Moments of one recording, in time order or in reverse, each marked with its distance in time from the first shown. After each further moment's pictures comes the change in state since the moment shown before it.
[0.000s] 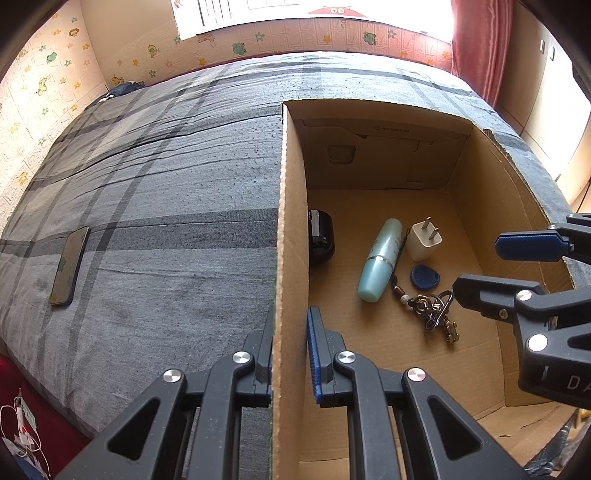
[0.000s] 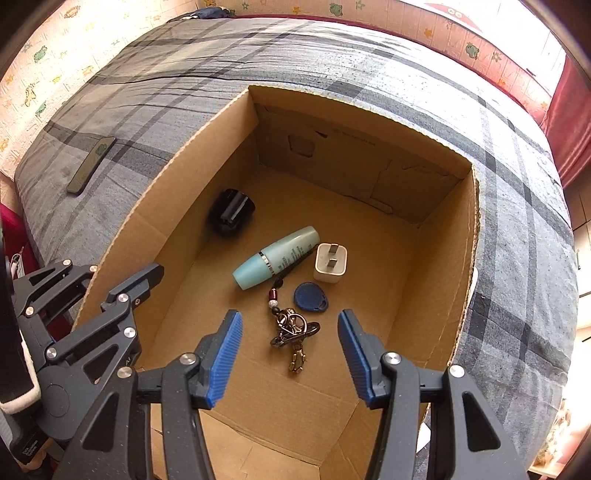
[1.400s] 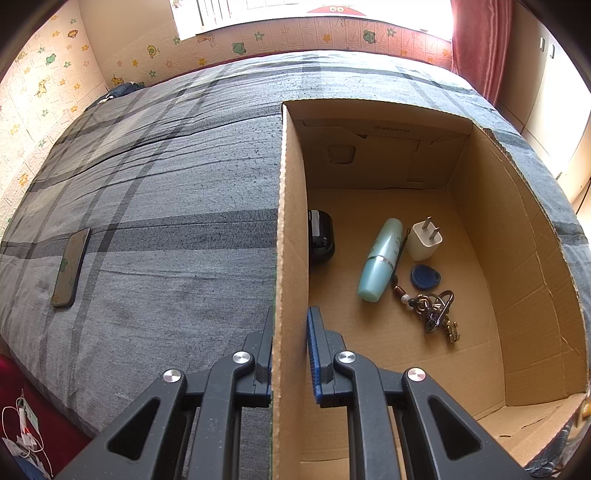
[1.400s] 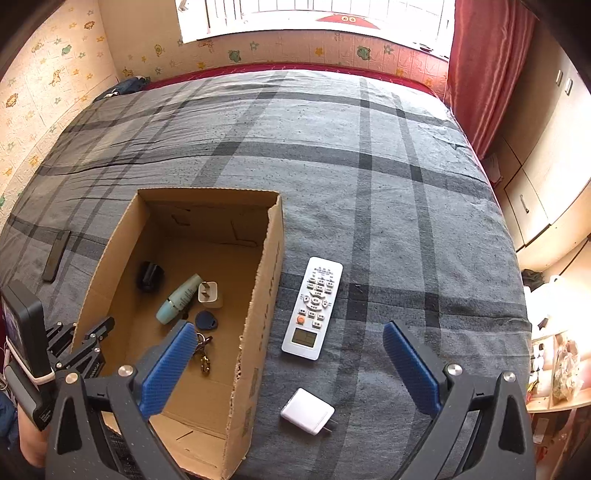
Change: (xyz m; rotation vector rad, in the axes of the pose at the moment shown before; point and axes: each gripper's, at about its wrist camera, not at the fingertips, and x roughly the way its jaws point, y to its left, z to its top) left arm 0.000 -0.002 0.001 0.003 0.003 0.006; right arm -0.096 -0.120 -0.031 0.287 -0.143 -0.140
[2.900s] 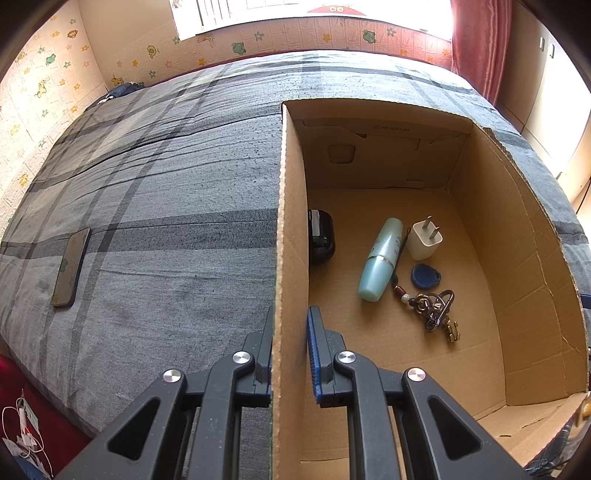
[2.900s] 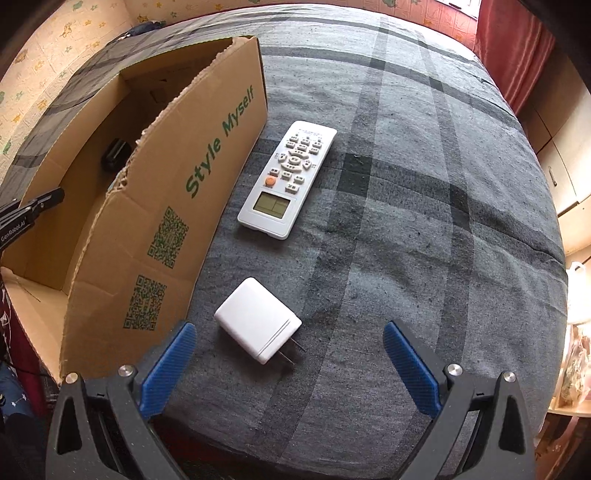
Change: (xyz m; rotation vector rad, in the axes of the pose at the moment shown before) left arm 0.000 -0.001 0.000 -0.001 0.001 0.000; right arm 0.083 -0.036 -0.103 -0.137 0.200 0.085
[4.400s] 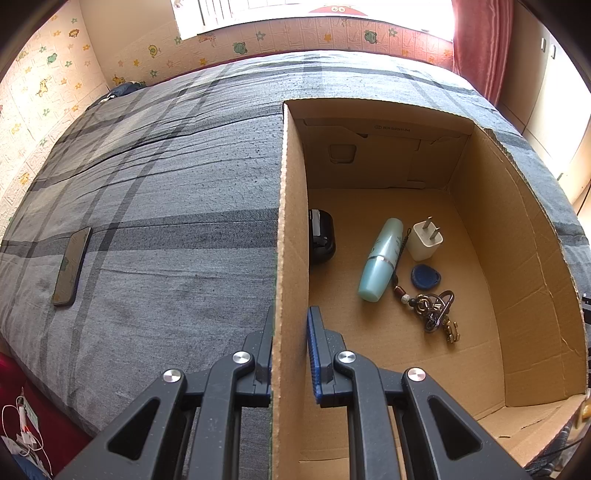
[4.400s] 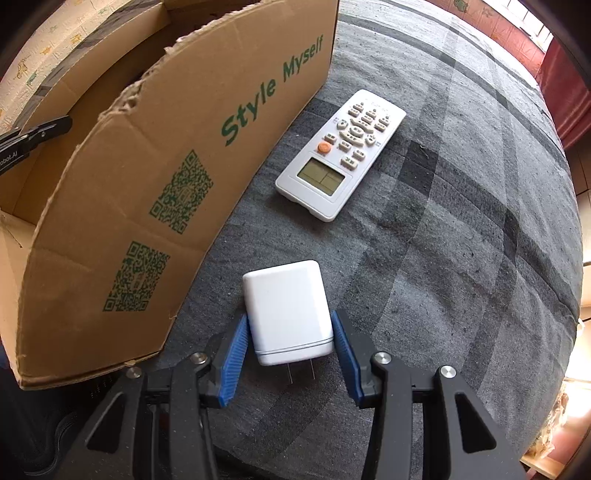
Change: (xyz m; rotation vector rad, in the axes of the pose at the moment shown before) left arm 0.000 0.002 0.000 -0.003 0.000 0.003; right arm 0.035 0.033 -0.007 -0.154 0.120 0.018
